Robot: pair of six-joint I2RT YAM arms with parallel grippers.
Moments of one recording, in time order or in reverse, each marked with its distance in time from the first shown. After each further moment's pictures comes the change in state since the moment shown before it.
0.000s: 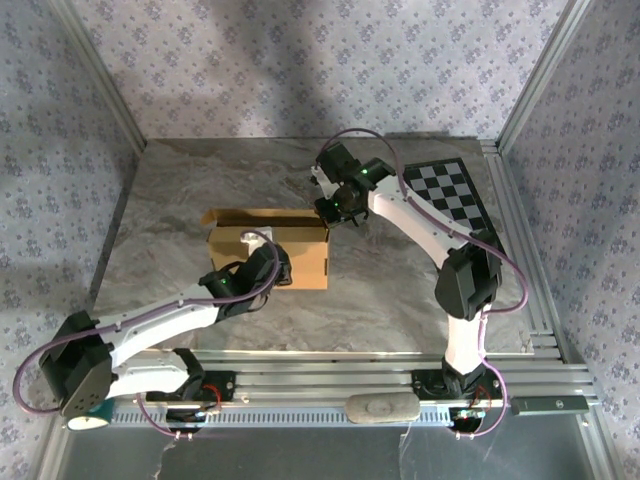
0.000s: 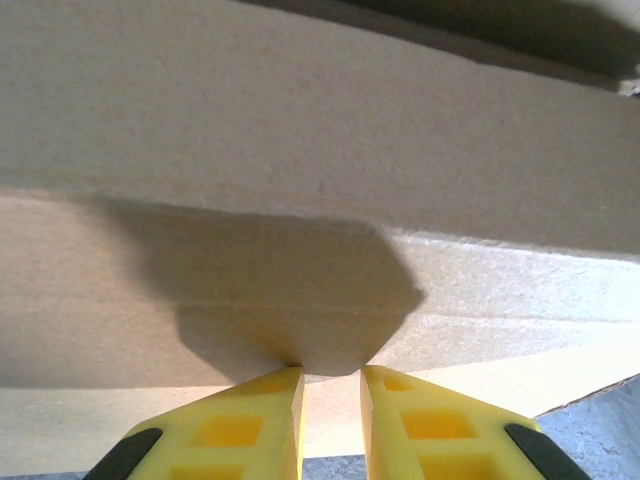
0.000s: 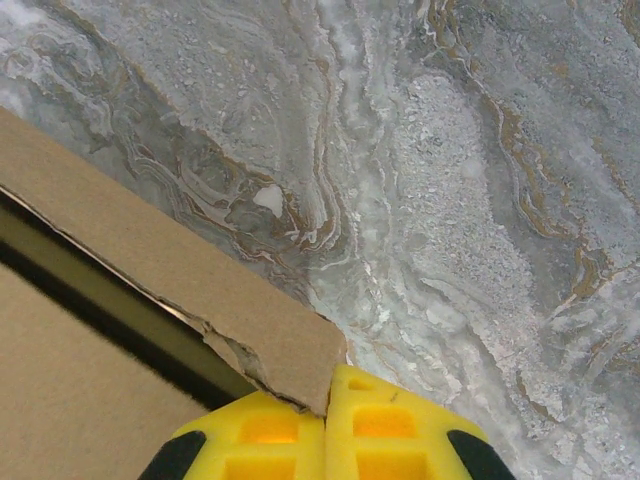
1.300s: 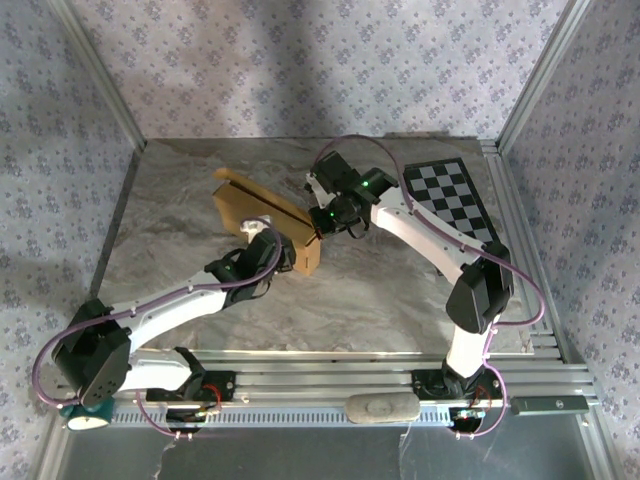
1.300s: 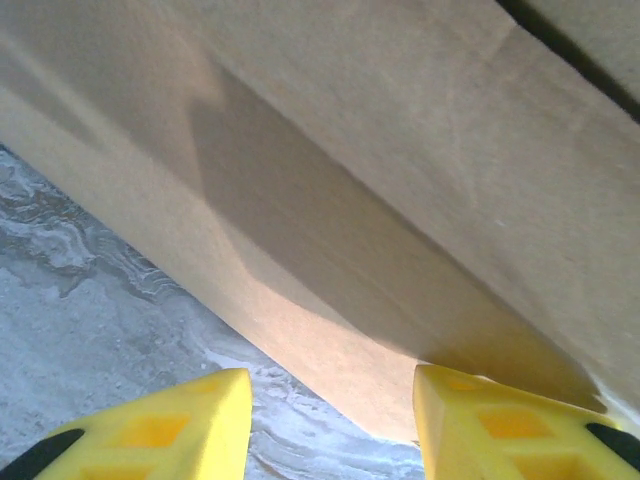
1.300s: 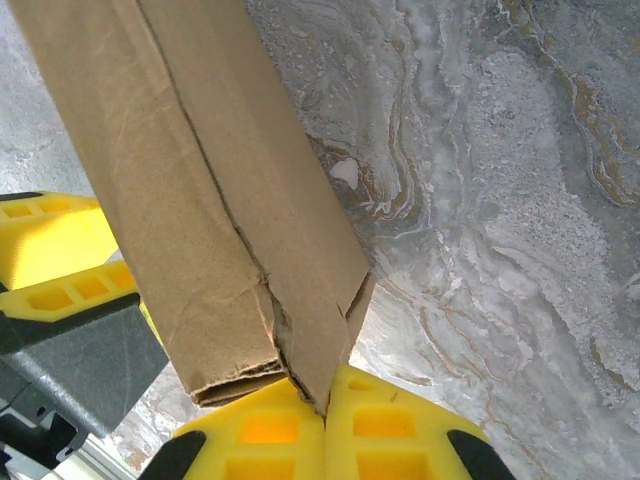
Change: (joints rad) left arm 0.092 0.087 0.056 0.051 0.045 0.010; right arm 0.076 -0.099 -0.075 0.017 -0.023 0.094
